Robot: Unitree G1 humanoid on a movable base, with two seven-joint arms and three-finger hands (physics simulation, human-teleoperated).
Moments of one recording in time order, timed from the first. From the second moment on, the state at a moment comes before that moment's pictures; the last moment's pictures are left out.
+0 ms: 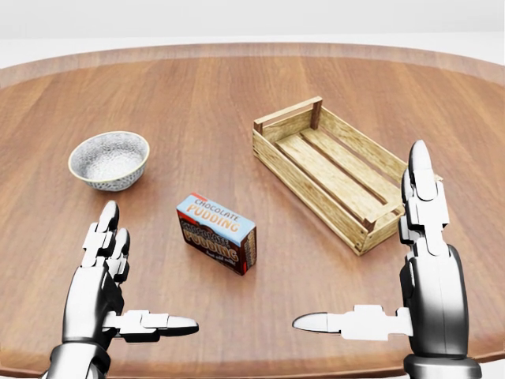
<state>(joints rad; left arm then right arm) 0.00 0.02 0.03 0.00 -0.01 -0.01 -0.04 0.17 0.00 0.01 -0.49 -0.26 -0.09 -0.04</state>
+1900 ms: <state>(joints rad) 0.00 0.02 0.04 -0.01 -0.04 -0.02 -0.05 0.17 0.00 0.01 -0.47 -0.25 -0.09 -0.03</state>
